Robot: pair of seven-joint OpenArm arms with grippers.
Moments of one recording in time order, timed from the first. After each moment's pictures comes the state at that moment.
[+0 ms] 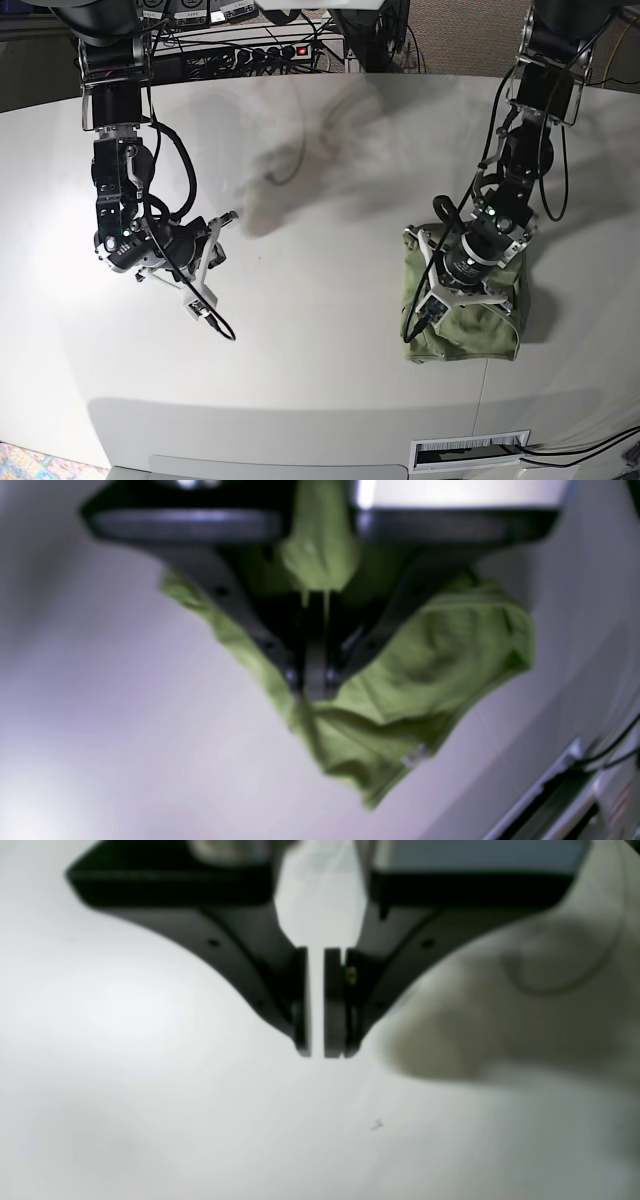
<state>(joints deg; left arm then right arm) -11.1 -17.7 17.3 91.6 -3.7 -16.4 37.1 15.6 21.3 -6.1 87.7 26.6 28.3 -70.6</state>
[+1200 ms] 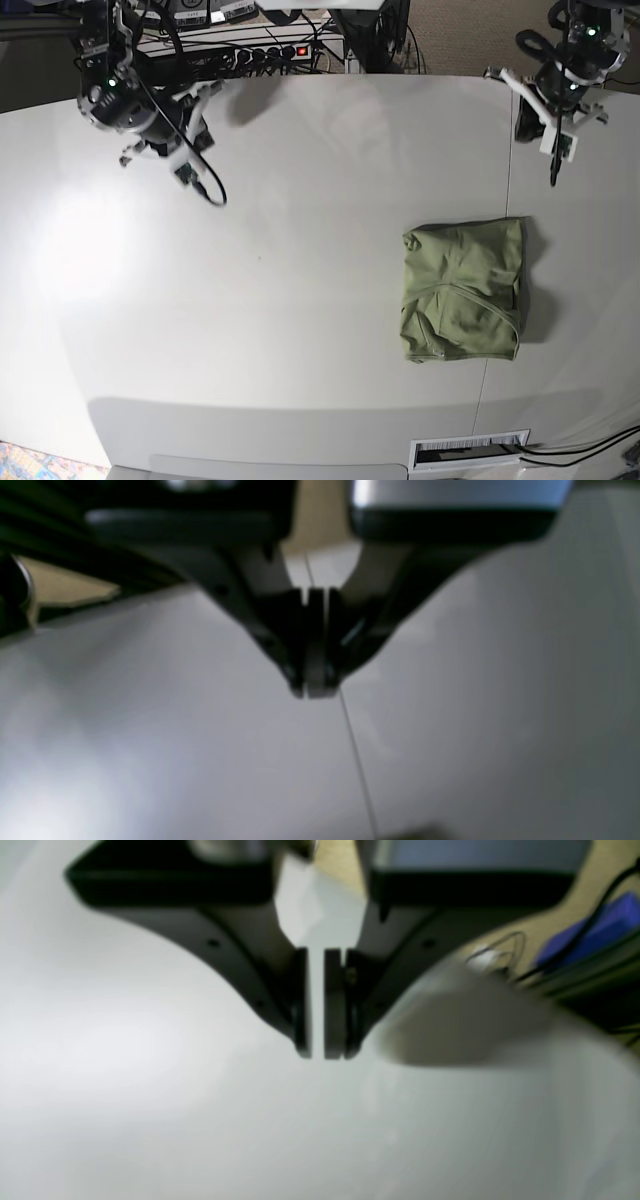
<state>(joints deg) 43.4 -25.1 -14.7 124.1 -27.2 -10.2 40.8 -23.4 23.7 6.7 119.7 25.1 29.1 -67.4</state>
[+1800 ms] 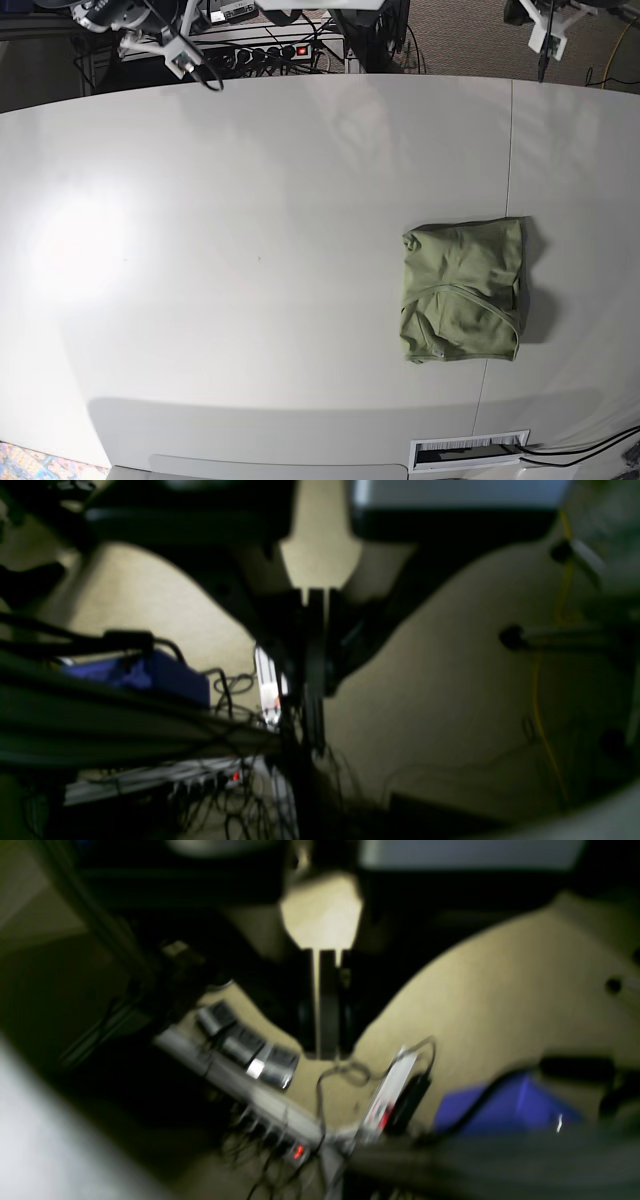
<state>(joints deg) 69.8 -20.8 -16.8 128.3 -28.3 -11.1 42.0 -54.4 23.8 12.5 127.9 26.5 29.2 -65.3</state>
